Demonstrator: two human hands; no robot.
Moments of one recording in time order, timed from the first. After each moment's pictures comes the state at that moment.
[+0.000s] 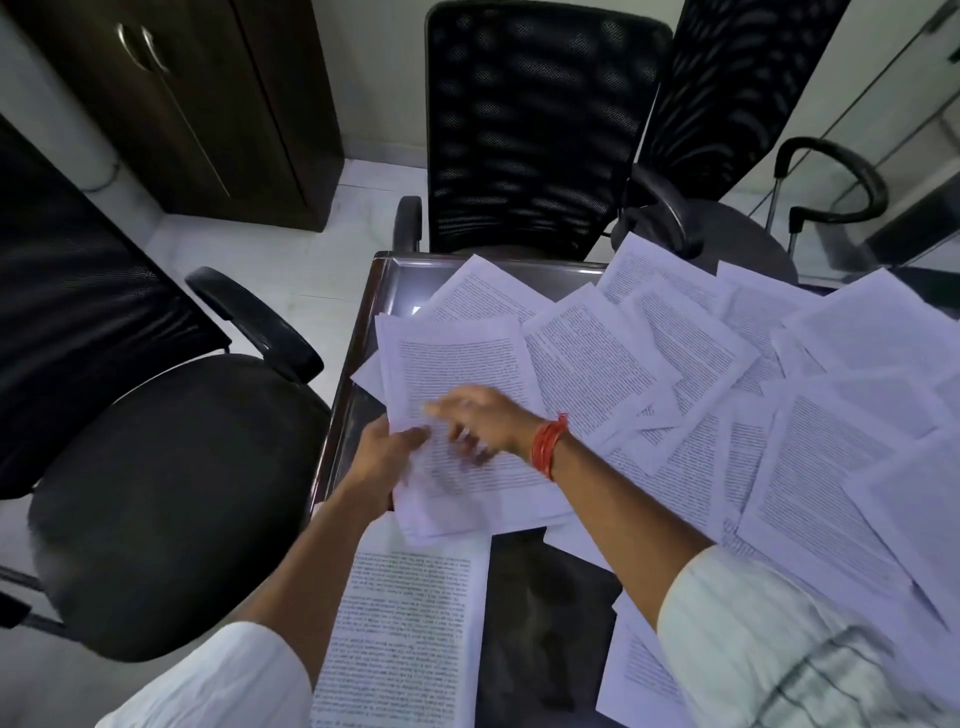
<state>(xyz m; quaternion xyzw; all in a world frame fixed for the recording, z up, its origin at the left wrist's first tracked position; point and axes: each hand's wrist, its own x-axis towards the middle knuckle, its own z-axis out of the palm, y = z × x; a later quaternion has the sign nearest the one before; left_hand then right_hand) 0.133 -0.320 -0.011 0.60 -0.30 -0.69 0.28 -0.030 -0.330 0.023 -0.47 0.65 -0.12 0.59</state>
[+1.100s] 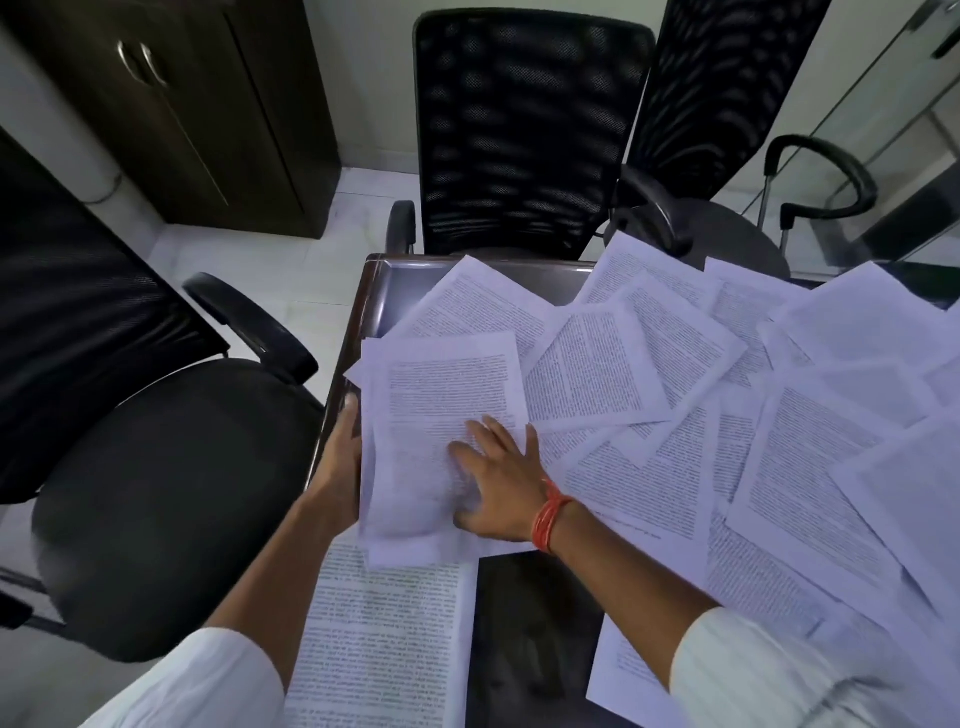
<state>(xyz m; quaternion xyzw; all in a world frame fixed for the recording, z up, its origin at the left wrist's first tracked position) 0.156 -0.311 -0.013 0.55 -0.18 -0.76 0.30 -0.048 -0.250 -0.024 -0.76 0.60 0.05 0.23</state>
